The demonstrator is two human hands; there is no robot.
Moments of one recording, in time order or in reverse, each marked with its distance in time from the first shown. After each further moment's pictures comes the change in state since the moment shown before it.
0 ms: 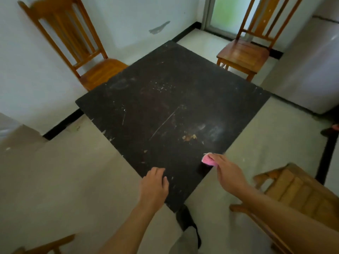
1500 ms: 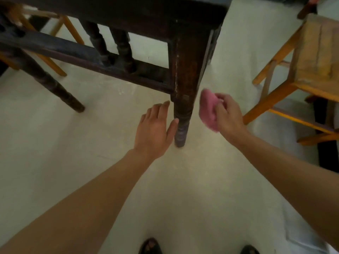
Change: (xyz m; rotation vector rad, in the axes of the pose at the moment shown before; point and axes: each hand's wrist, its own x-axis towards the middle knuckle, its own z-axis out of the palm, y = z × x) left_hand -0.017 -0.236 0.283 0.107 0.083 0.690; right_hand -0.070 0.038 0.383 0.555 0.568 0.505
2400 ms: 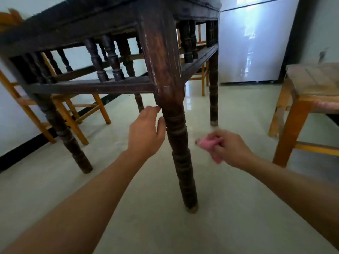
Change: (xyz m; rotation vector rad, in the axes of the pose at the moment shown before) left_hand 0.024 -0.015 0.074 0.026 0.525 0.094; right_hand 0.032 0.141 0.035 -0.036 -0.107 -0.503
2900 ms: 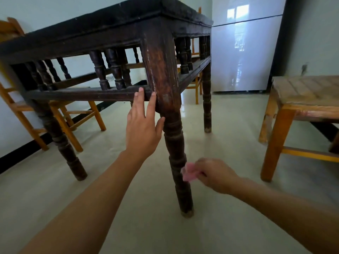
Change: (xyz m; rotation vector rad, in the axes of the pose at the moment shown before) left_hand 0.011 0.001 -0.011 0.175 0.107 0.120; right_hand -0.034 -0.006 0.033 -0.479 -0.218 -0.260
